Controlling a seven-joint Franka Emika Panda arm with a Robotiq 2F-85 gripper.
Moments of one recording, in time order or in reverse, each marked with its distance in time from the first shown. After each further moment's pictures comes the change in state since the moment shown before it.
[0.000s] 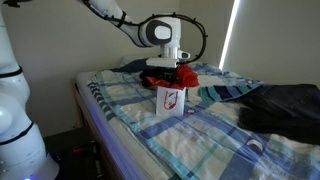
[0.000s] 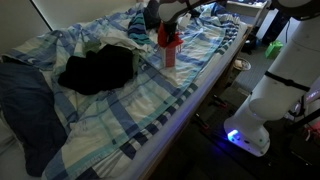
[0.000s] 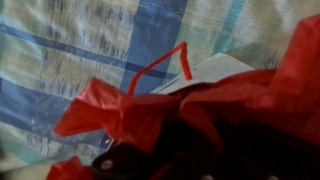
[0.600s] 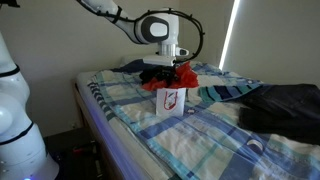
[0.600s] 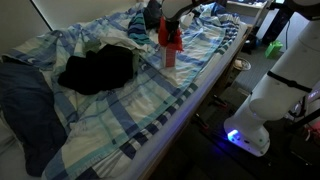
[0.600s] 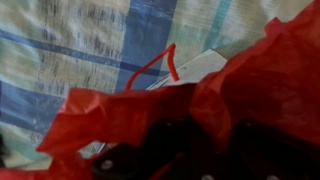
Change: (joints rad) arm 0.007 -0.064 -0.016 -0.053 0.043 0.028 -0.001
